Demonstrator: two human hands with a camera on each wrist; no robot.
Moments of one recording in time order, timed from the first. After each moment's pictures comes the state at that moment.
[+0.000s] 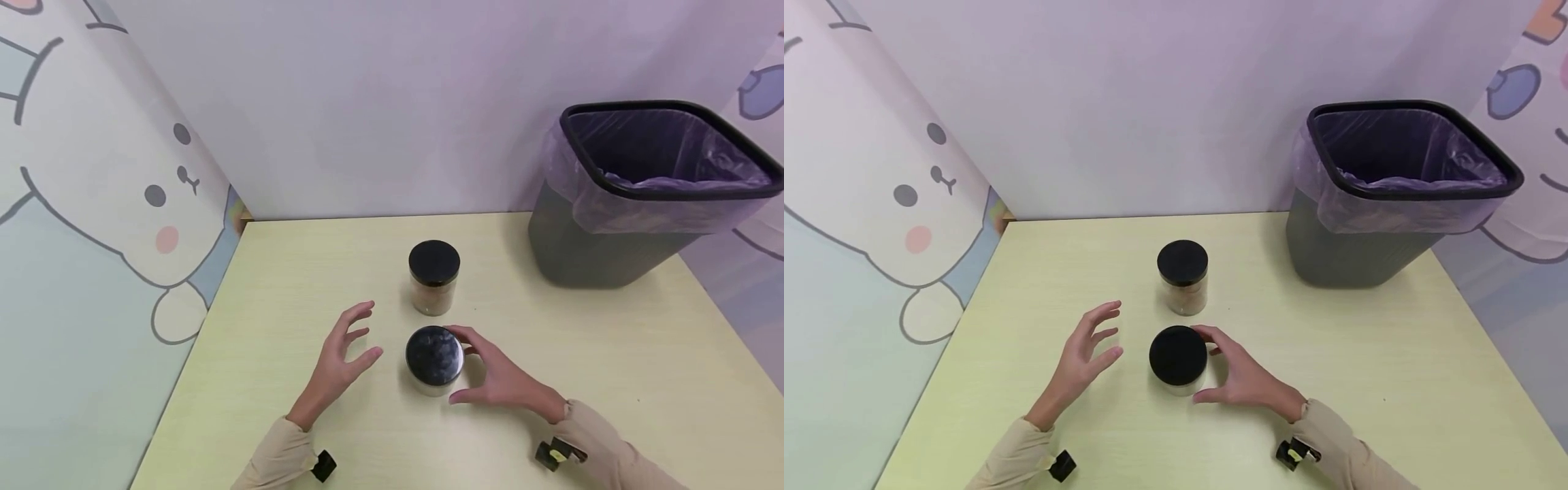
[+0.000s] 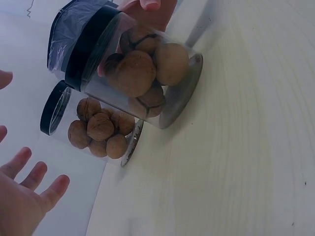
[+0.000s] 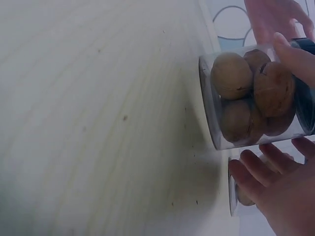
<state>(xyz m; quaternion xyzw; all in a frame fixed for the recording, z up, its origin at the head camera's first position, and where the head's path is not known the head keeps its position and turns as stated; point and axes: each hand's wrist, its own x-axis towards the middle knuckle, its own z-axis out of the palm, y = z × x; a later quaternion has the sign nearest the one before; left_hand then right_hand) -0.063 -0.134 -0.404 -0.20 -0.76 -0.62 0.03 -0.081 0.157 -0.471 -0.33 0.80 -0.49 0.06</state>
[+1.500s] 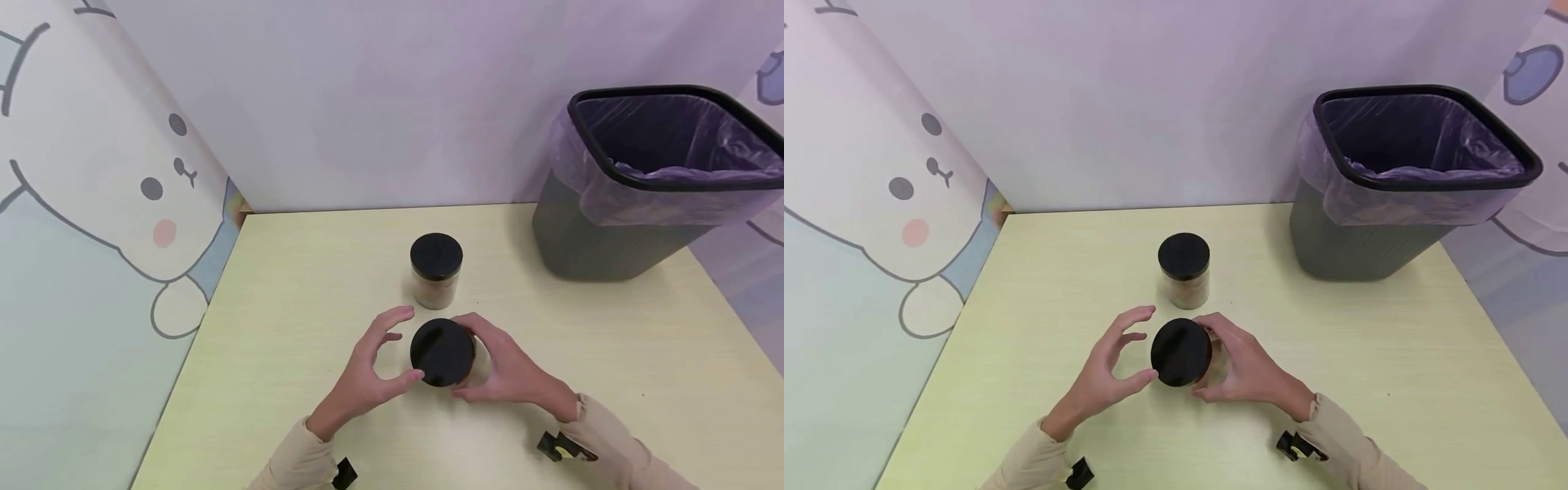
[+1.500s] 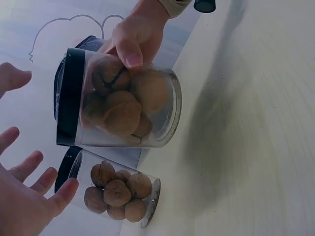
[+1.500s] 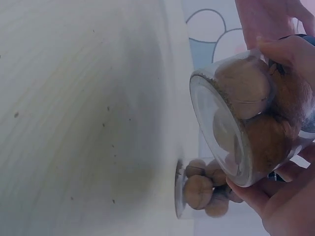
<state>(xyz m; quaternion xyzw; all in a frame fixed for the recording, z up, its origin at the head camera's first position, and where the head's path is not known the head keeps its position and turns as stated) -0.058 -0.099 -0.414 -0.30 -0.75 -0.58 0.05 -0.084 0.153 -0.442 -0.38 0.81 -0.45 -0.06</state>
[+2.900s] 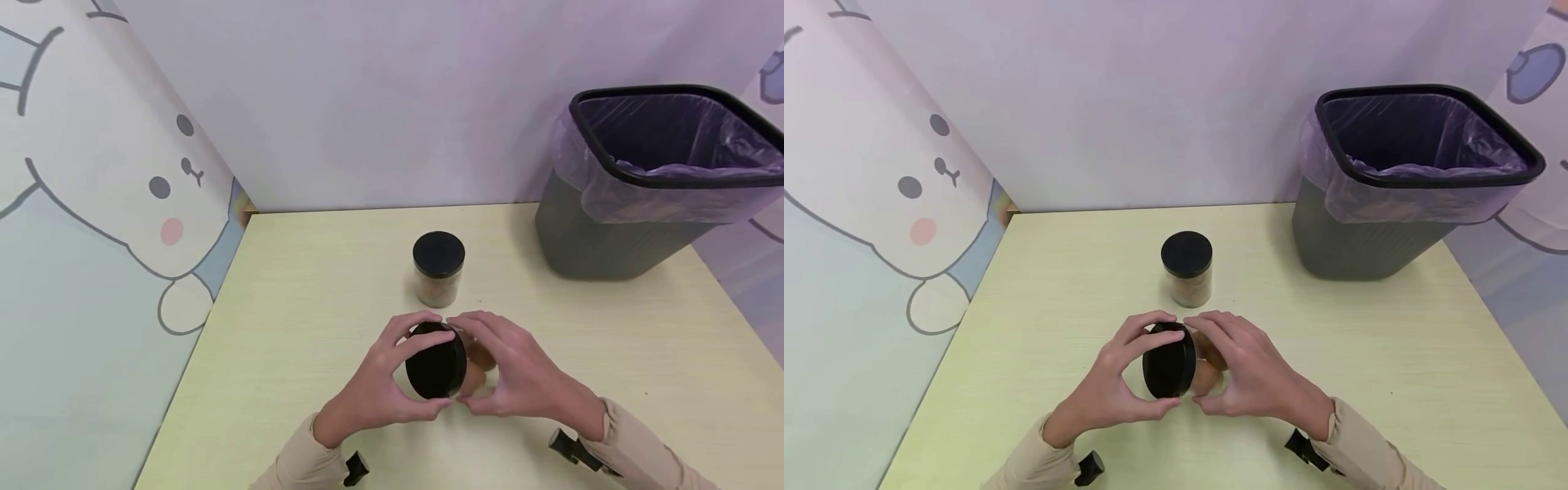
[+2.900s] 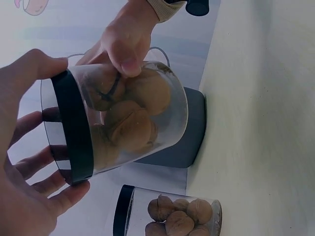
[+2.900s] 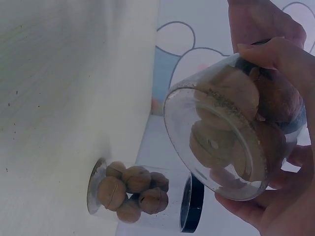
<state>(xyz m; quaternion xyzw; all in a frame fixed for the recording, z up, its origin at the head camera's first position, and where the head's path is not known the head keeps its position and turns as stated) -0.045 -0.080 -0.375 -0.42 -0.77 -0.46 0.13 -0.064 0.149 -0.387 -0.43 0.82 -0.32 -0.19</state>
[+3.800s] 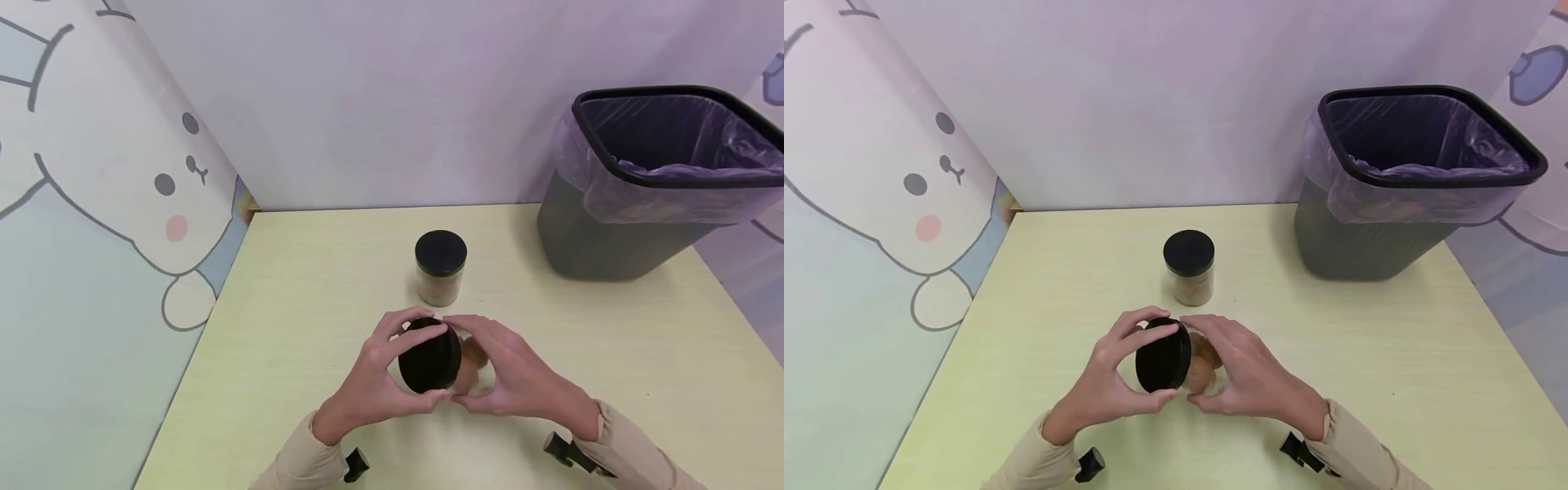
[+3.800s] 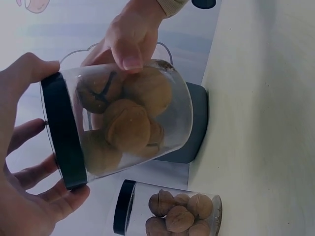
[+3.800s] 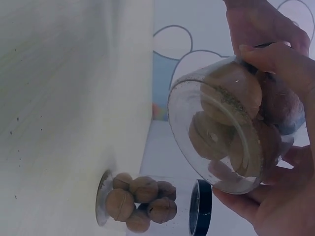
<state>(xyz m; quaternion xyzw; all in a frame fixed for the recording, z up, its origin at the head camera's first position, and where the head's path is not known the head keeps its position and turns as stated) -0.044 -0.083 -0.375 -0.40 -0.77 -0.47 0.16 -0.061 0.145 -0.393 -0.43 0.81 -0.35 -0.16</state>
